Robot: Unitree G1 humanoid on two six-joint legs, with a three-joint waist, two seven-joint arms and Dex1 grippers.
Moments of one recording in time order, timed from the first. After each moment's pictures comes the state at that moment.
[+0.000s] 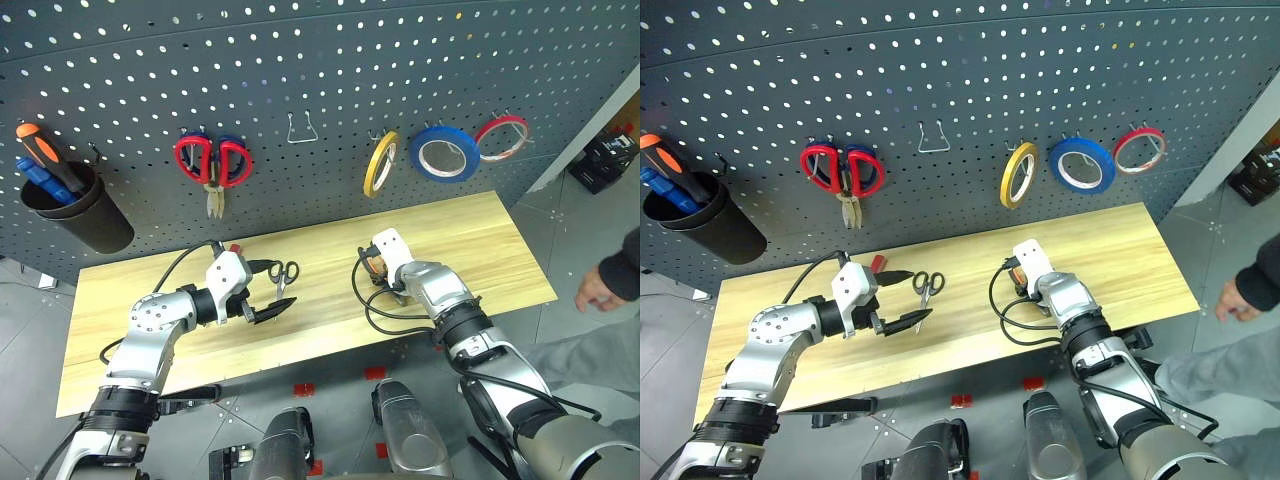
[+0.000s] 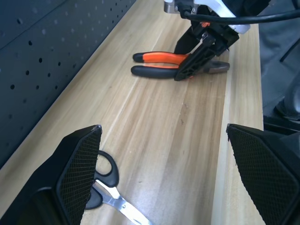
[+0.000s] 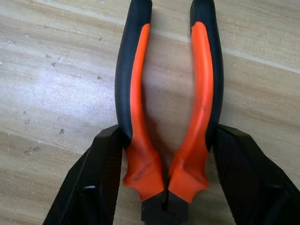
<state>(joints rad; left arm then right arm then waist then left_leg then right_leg) -0.24 0.60 -0.01 0.16 -0.25 0.01 -1.02 -0.78 -0.10 0.19 0.66 -0.07 0.74 0.26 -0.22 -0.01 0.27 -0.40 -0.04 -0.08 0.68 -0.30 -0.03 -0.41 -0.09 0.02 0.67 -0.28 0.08</state>
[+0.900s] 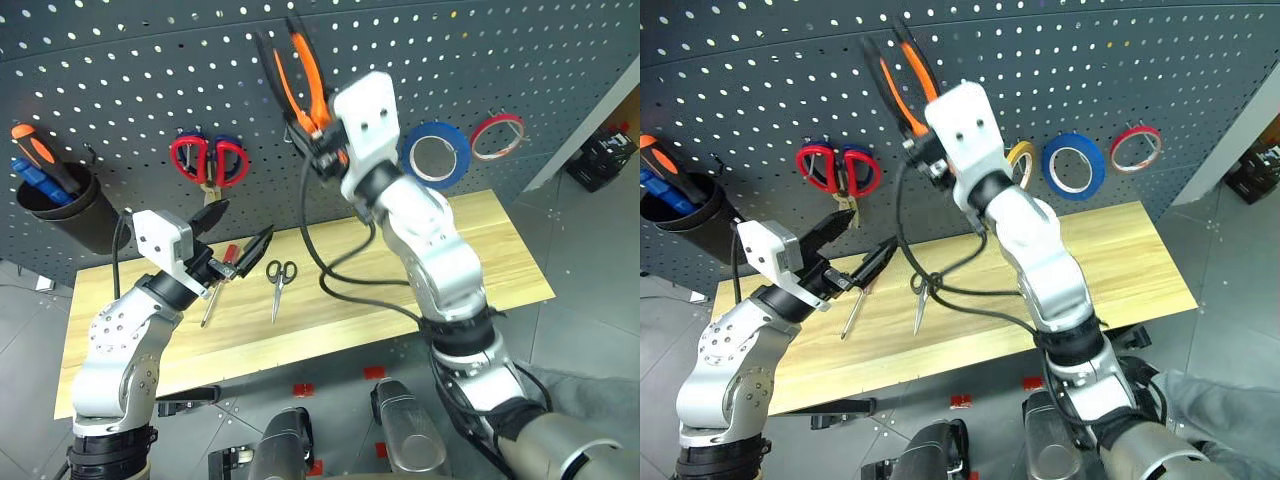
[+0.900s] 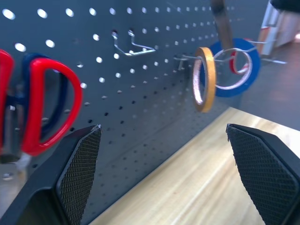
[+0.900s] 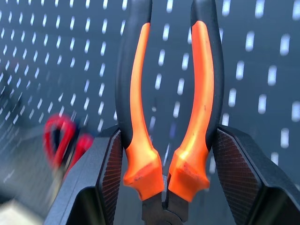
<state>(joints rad) -0.10 0.47 0.25 -0.40 -0.49 0.27 -0.54 -0.89 0.07 0.20 -0.09 -0.02 0.38 0.23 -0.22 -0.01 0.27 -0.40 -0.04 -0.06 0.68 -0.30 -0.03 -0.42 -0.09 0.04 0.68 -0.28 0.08</state>
